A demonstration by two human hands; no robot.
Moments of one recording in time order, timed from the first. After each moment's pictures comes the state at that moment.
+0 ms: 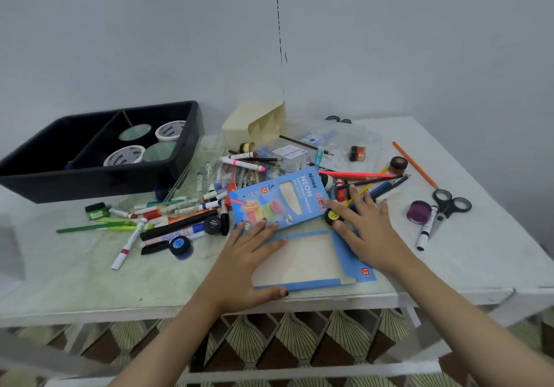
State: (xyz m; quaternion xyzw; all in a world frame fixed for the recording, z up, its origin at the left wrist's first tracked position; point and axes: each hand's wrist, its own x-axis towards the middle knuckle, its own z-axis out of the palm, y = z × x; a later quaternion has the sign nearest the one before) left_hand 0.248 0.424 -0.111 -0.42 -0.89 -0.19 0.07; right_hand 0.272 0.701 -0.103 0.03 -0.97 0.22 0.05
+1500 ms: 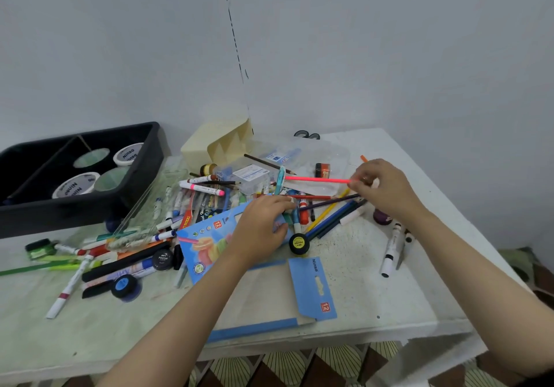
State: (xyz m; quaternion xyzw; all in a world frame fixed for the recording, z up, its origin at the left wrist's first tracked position) left_hand 0.172 0.563 -0.080 -0.39 -0.88 -0.26 0.11; right_hand 0.213 0.818 -0.052 -0.04 -0.91 0.35 0.20
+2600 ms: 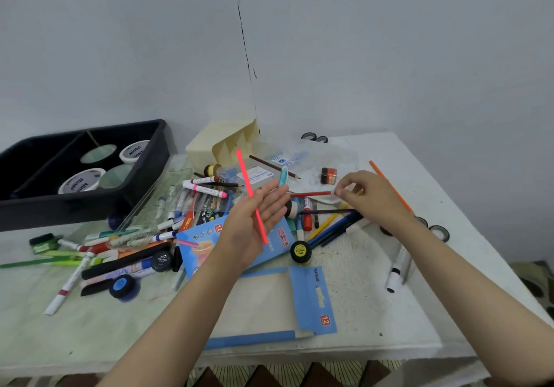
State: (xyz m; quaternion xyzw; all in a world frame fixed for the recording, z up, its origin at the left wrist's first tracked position) left_hand 0.184 0.567 -0.044 -0.03 -0.50 -0.84 -0.18; right_hand 0.195 0.795 -0.053 -0.04 -0.92 0.38 0.11
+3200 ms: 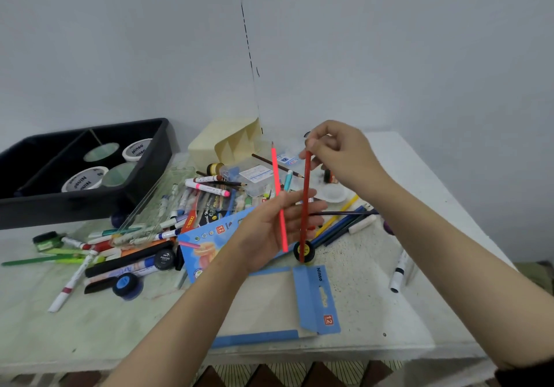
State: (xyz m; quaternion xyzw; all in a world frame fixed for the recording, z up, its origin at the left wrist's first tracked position) left_hand 0.197 0.574 -0.033 -0.11 -0.53 -0.77 -0.33; right_hand 0.190 0.735 0.028 0.03 -0.81 0.57 0.15
